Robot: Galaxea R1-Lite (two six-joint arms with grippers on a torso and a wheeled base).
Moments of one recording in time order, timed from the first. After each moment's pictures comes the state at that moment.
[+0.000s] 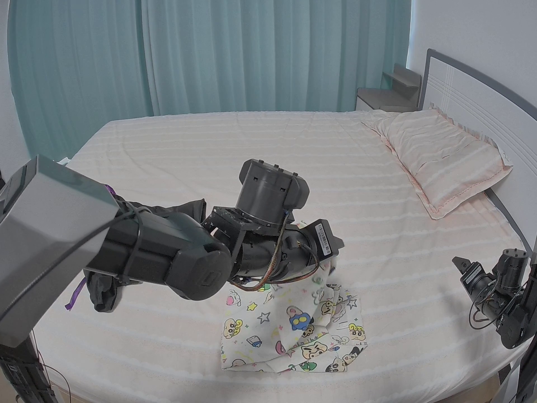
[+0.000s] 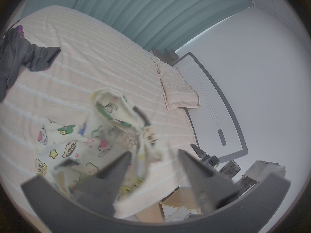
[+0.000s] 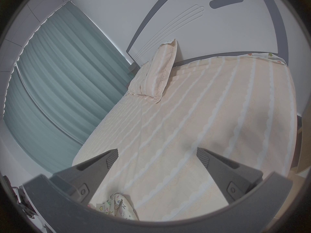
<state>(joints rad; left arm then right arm) -0.77 2.07 -1.30 -0.25 -0.12 -0.86 -0.08 2.01 -0.02 -1.55 -0.12 0.79</state>
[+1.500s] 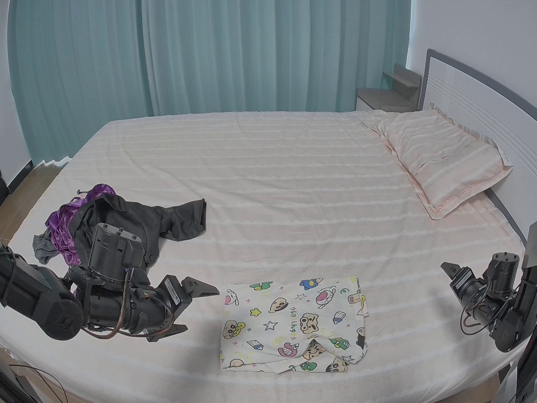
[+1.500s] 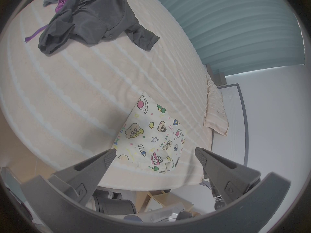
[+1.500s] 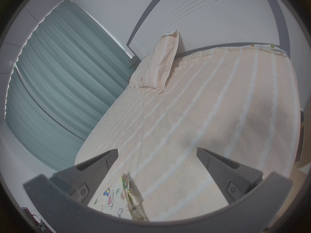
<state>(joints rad) -0.44 1.69 -0.53 -0.38 -0.24 -1.10 0.00 2.05 -0.02 -1.55 -0.13 0.84</state>
